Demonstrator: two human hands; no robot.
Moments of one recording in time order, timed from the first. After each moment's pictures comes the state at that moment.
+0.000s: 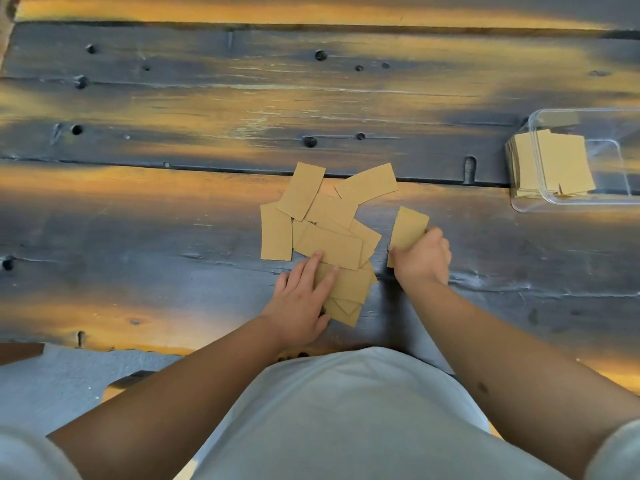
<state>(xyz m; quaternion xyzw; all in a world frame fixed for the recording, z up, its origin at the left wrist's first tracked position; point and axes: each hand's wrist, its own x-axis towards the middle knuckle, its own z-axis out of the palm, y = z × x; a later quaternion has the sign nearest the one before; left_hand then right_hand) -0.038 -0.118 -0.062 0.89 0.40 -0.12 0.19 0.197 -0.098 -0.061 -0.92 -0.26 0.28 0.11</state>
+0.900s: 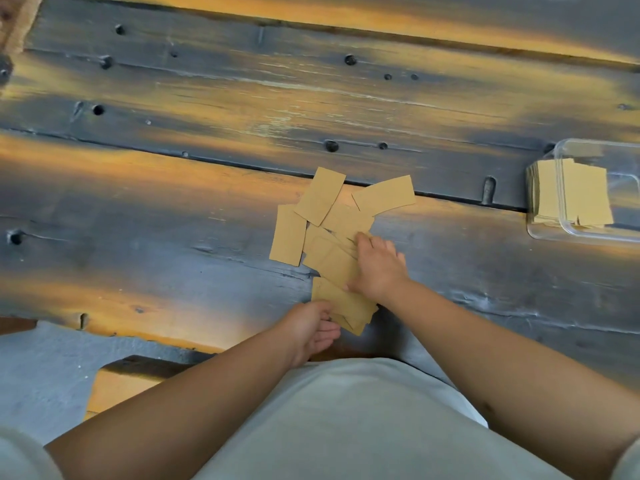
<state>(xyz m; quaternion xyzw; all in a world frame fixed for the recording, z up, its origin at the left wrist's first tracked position) -0.016 -0.129 -0.037 0.06 0.67 0.05 0.74 0.139 -0.071 -0.061 -0.70 -0.63 0.32 -0.11</state>
